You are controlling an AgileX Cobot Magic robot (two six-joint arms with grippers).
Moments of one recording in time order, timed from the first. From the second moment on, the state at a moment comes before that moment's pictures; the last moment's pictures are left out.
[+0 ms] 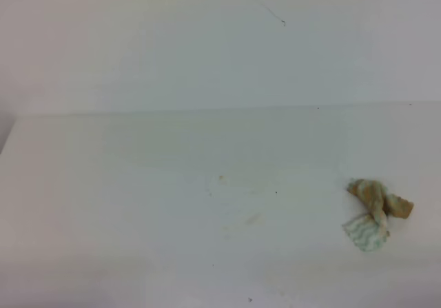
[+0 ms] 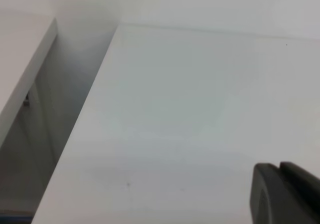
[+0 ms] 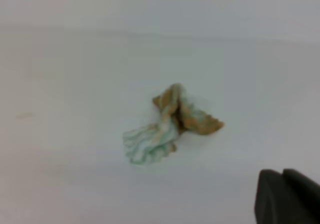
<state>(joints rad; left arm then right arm) 0.09 0.00 0.00 -0.09 0.31 -0.07 0.15 -0.01 0.00 0.12 0.31 -0.20</state>
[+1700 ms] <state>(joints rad) 0.09 0.00 0.00 -0.09 0.31 -0.07 0.15 -0.01 0.00 -0.15 0.33 0.11</state>
